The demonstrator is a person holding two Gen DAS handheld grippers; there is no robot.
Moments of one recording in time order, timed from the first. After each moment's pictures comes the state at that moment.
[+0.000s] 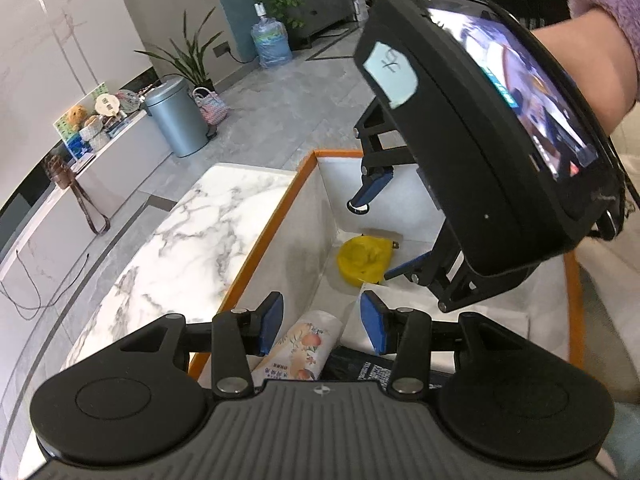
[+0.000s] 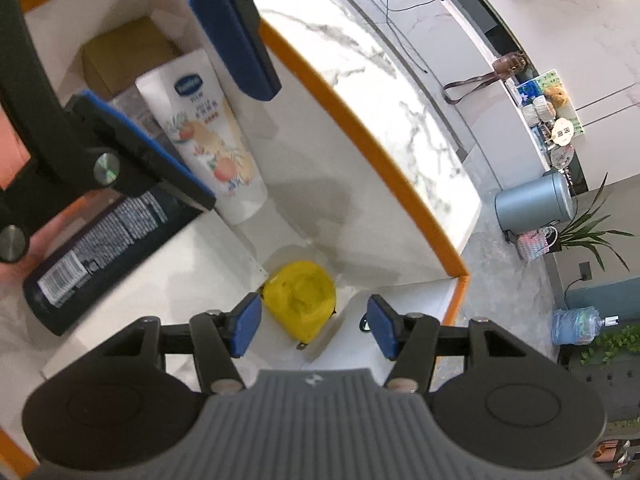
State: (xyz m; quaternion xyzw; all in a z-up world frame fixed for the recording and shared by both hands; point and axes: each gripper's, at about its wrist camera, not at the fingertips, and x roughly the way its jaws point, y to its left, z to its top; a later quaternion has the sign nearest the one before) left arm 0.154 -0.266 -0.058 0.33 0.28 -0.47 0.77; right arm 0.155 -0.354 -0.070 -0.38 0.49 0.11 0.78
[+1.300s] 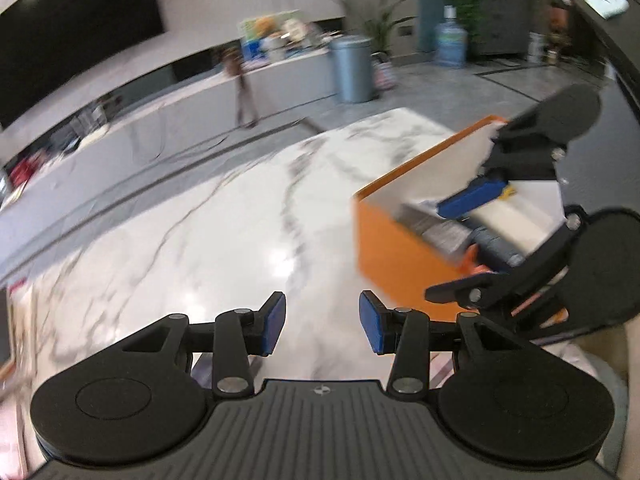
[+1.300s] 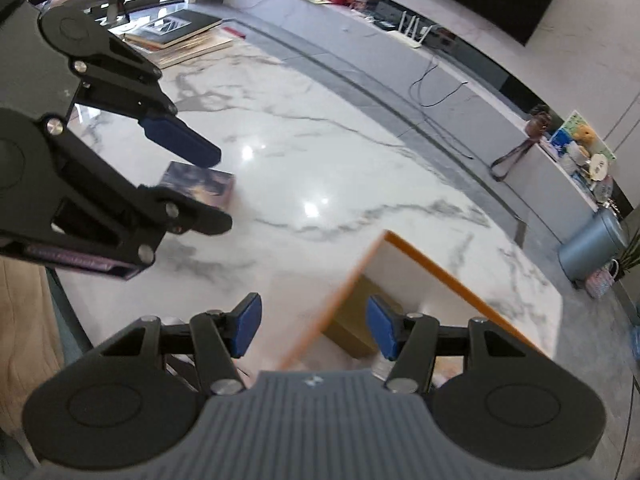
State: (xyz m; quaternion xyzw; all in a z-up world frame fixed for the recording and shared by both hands) left arm 0.121 -0.048 -0.006 0.18 0.36 -0.26 0.88; right arm 0.121 -0.167 -0.016 -0.24 0.41 0.19 0.86
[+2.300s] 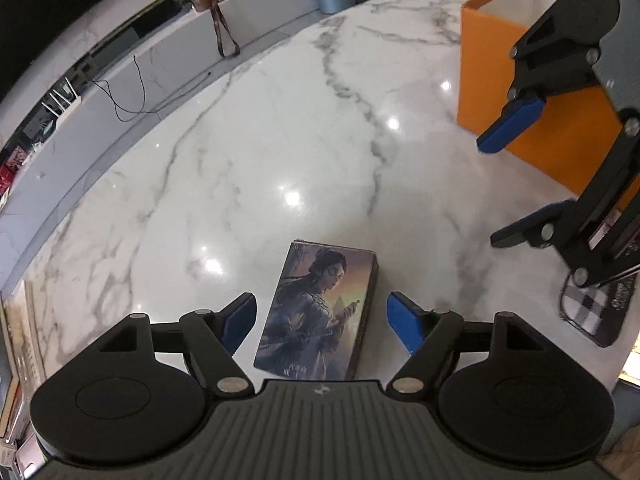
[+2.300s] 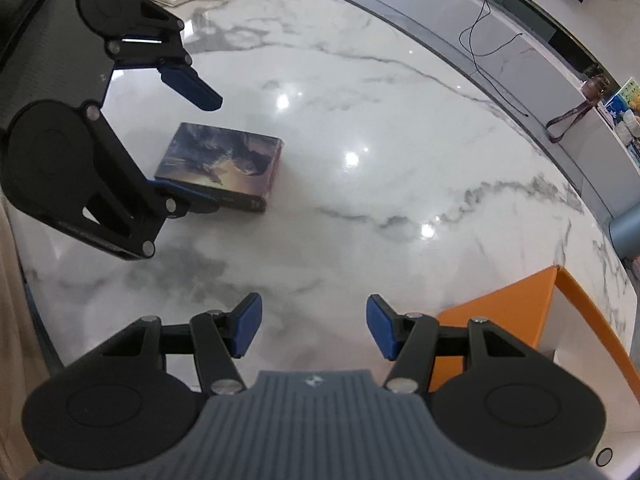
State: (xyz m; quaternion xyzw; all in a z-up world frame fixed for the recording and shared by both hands) left arm 0.190 0.014 -0.102 0.30 0.43 -0.28 0.81; right arm 0.189 -0.097 -0.103 -0.23 0.49 0.22 0.81
